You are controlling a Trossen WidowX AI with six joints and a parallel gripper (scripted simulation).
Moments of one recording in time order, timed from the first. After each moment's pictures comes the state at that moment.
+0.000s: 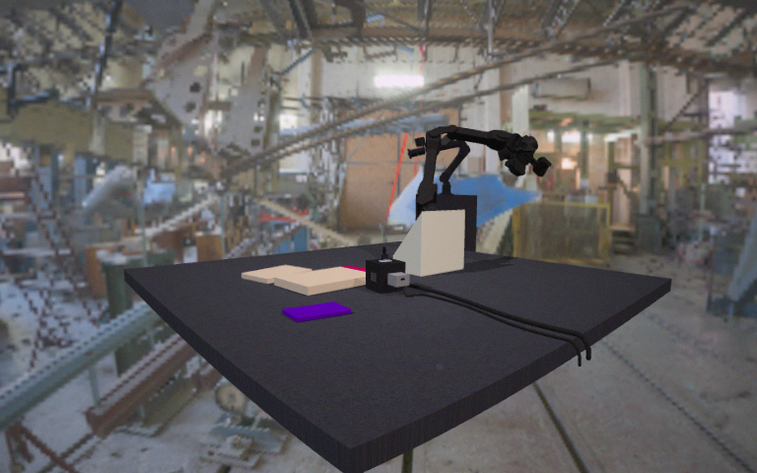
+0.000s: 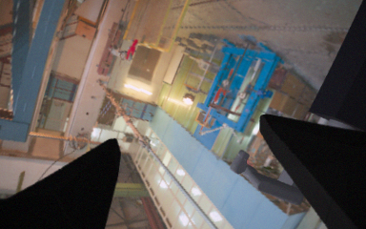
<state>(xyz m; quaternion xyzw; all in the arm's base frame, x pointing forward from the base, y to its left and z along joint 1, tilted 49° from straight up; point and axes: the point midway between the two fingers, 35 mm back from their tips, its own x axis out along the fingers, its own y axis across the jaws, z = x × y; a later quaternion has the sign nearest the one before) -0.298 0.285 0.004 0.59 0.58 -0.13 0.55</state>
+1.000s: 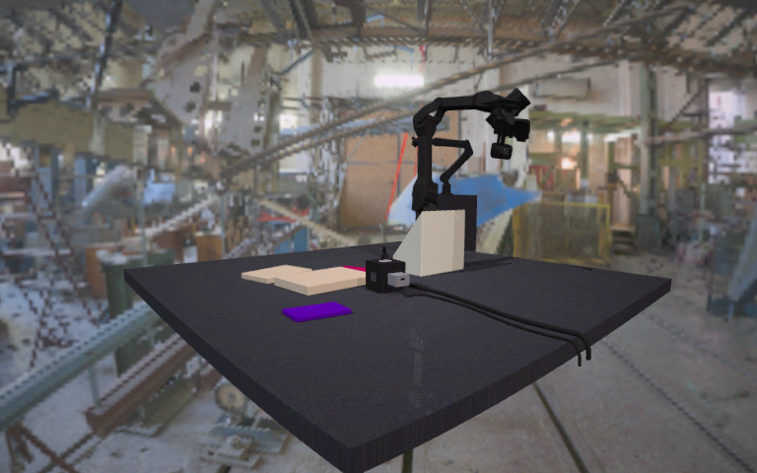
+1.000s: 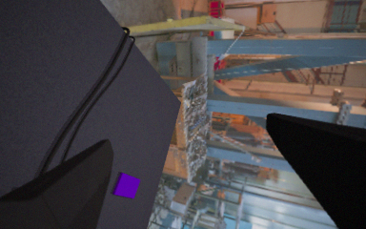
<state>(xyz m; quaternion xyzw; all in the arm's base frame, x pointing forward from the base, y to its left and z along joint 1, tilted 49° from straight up) -0.030 0.380 -0.020 0.88 -0.04 -0.44 -0.19</state>
